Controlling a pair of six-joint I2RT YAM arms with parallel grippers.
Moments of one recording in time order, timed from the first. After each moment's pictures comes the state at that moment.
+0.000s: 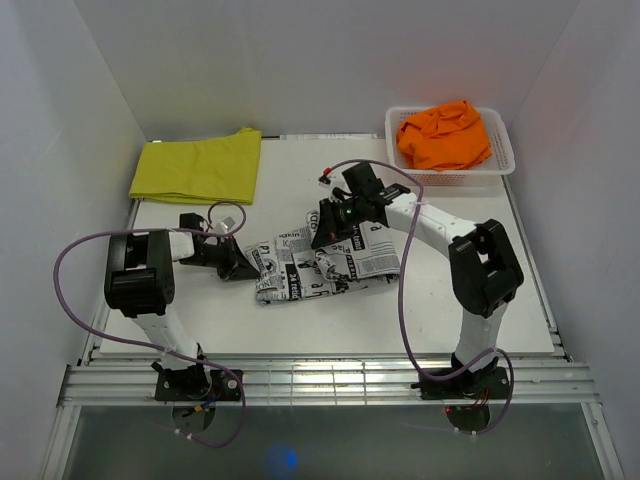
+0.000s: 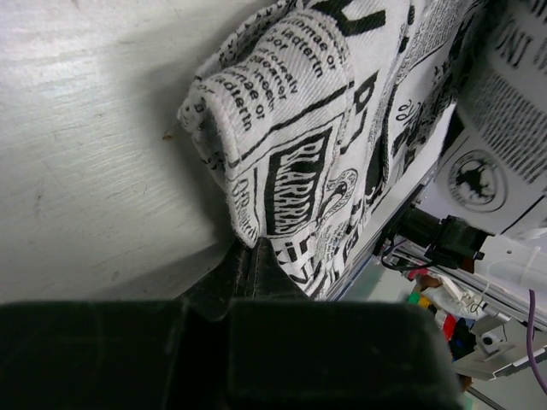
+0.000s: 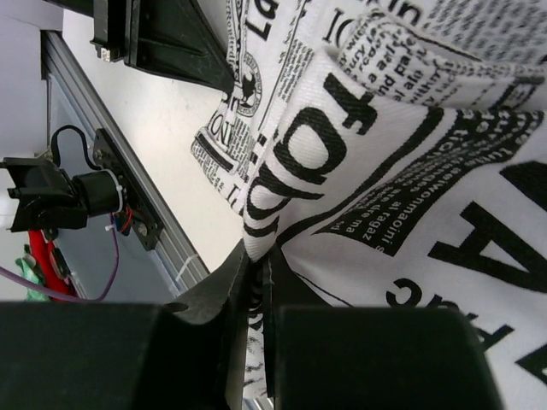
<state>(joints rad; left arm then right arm) 0.08 1.80 0.83 -0.36 0.88 -0.23 0.60 1.86 1.41 -0.44 -0.69 0.34</state>
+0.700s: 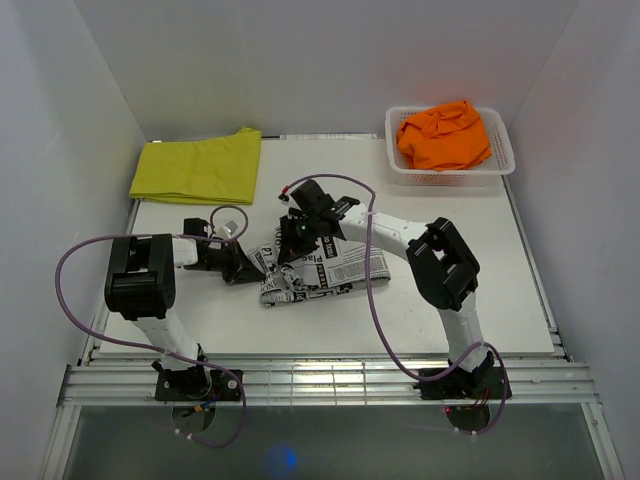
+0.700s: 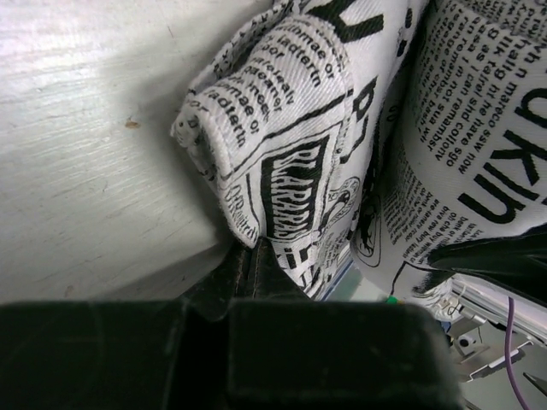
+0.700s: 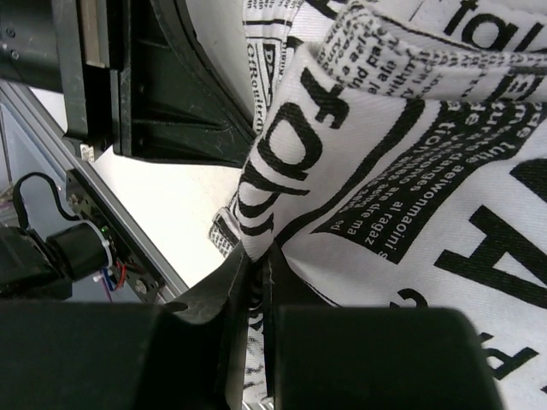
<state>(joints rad) 0.05 1.77 0.75 -0.23 0.90 -0.35 0.84 2.07 1.61 -0.43 -0.46 0.52</state>
